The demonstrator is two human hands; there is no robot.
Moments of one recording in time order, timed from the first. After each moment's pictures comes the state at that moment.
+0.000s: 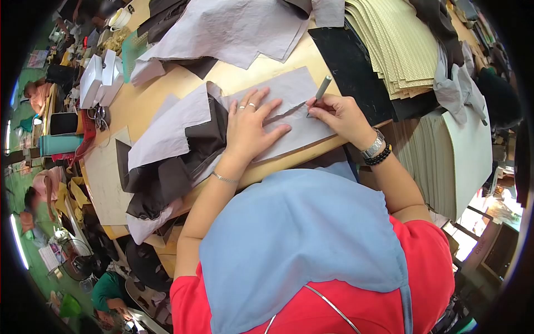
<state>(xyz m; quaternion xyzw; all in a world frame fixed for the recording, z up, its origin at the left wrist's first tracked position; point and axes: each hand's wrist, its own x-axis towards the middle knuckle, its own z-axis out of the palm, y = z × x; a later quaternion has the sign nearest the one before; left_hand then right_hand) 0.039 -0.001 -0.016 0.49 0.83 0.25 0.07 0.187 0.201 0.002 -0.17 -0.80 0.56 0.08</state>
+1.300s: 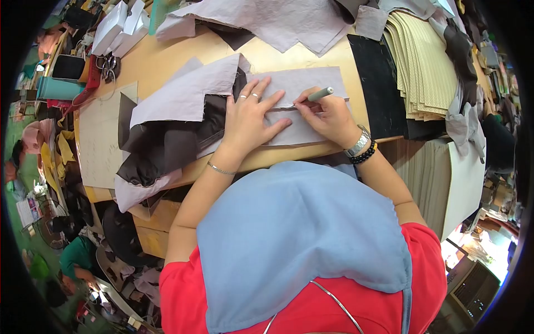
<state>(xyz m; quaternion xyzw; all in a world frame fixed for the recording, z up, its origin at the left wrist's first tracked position) 0.034 -0.046 -0.016 0.44 0.86 0.24 0.03 0.136 0.151 -0.006 0.01 -0.84 0.53 0.13</state>
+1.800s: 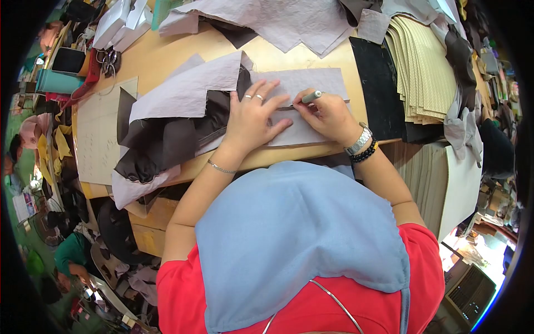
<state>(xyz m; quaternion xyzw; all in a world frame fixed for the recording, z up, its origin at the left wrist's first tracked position) 0.038 -0.045 -0.017 0.47 0.85 0.24 -0.03 0.131 0.157 -0.003 0.05 -0.89 0.43 0.11</state>
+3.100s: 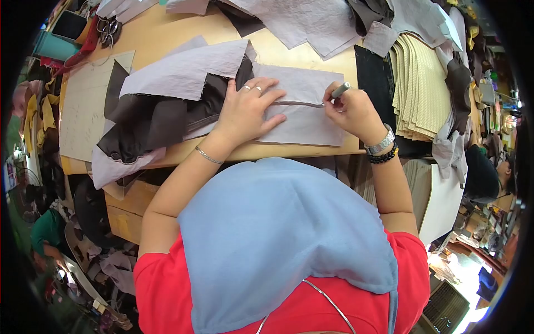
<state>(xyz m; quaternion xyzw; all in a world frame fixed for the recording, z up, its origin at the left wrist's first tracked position) 0.040 -0.047 -0.021 0.47 0.85 0.24 -0.02 0.134 0.204 0.041 0.06 -0.94 0.33 0.02</state>
